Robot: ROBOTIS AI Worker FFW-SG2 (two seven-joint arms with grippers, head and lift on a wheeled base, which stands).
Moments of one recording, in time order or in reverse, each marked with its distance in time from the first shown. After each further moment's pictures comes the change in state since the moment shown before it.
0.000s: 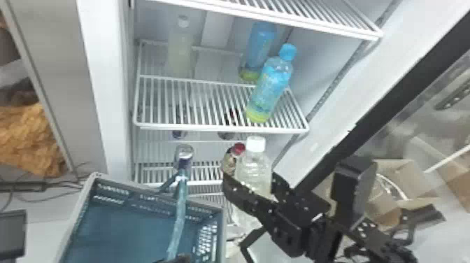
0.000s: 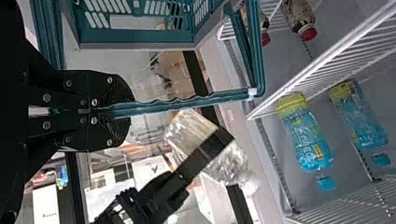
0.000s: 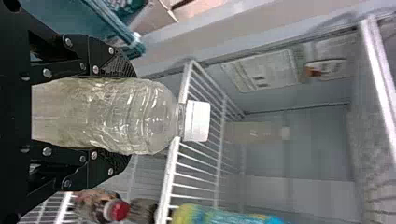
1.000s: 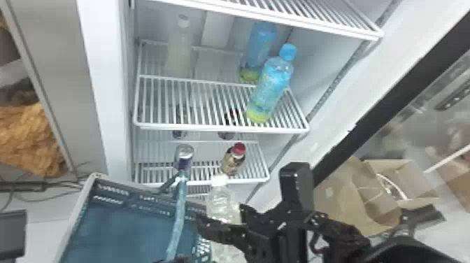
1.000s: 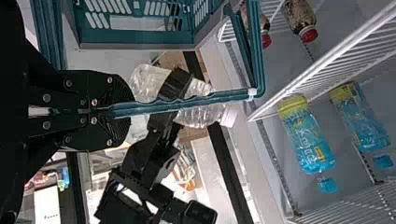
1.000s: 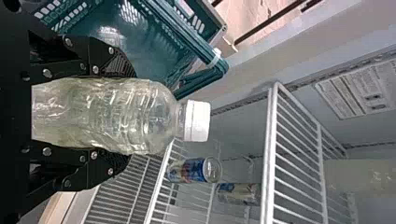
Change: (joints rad) left arm -0.002 0.001 0.002 0.002 -0.004 0.005 0.002; right arm -0.198 -0.062 0.080 0.126 0.002 0.361 0.129
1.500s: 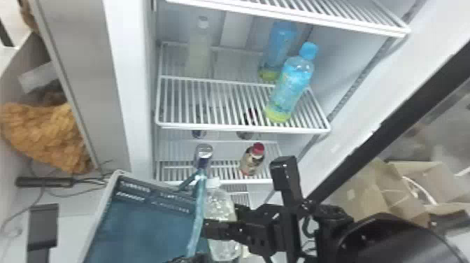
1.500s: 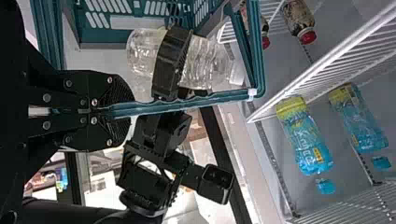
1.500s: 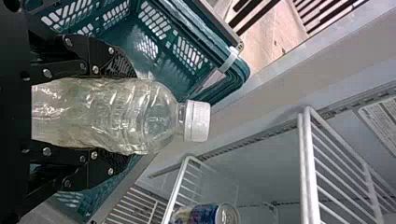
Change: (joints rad) left arm 0.000 -0.001 0.001 0.001 -0.002 -0.002 0.000; right arm -0.174 -0.029 0.077 0.222 -0.021 0.007 0.131
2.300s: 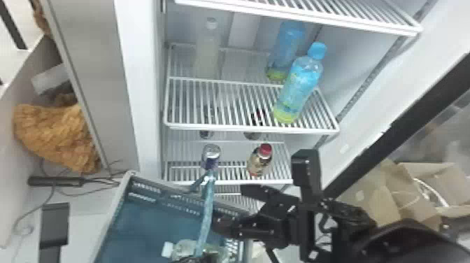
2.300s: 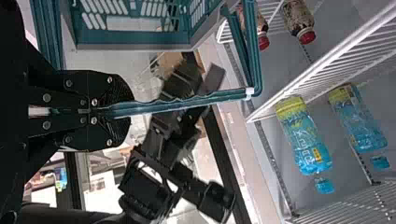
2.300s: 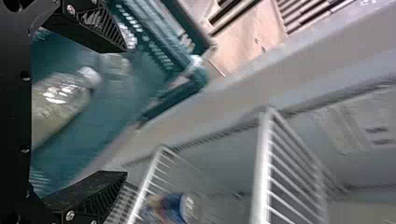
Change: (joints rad) left arm 0.002 -0.001 0.000 0.000 0.003 -0.003 -0.002; right arm 0.061 0.018 -0.036 -0.064 0.039 -0.157 -0.026
